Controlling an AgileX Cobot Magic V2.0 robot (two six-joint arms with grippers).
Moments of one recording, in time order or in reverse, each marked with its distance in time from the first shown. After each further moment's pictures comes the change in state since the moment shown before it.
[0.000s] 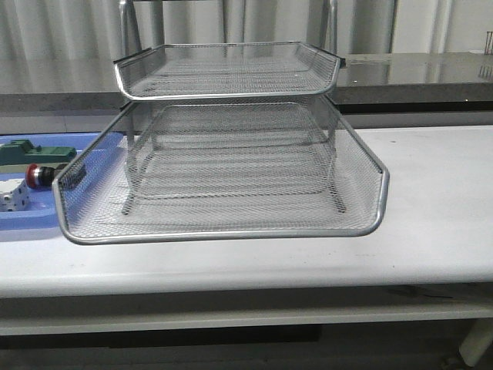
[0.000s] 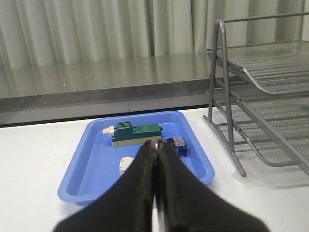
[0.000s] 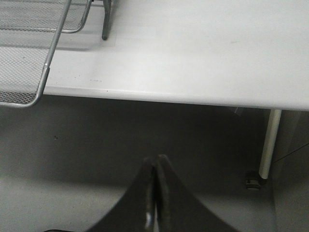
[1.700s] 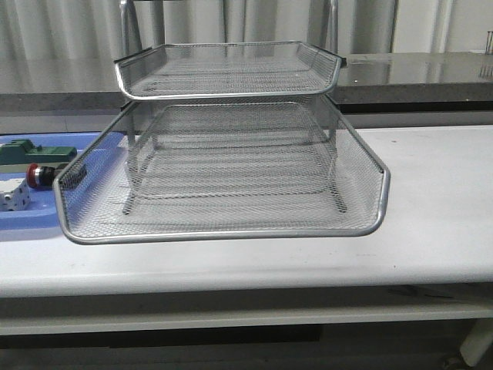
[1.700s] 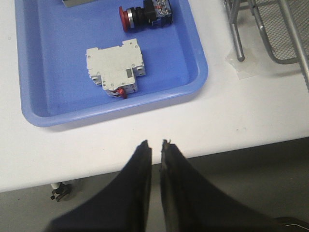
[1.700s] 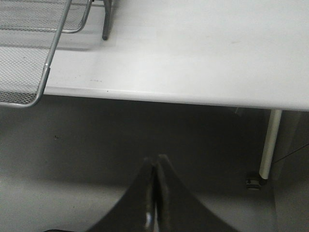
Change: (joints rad) left arm 0.000 1.173 -0.975 -0.099 0.737 0.155; right arm 0.000 0.000 0.000 0.000 0.000 0.000
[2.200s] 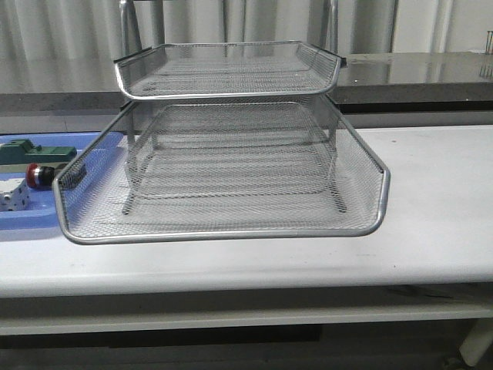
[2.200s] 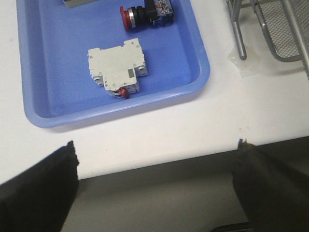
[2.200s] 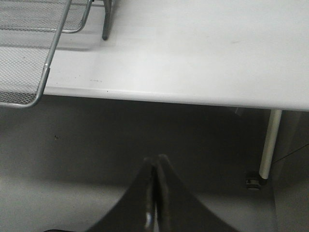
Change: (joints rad) left arm 0.000 0.001 -0.001 0.007 -0.004 0.007; right arm 0.000 0.000 0.000 0.000 0.000 0.000
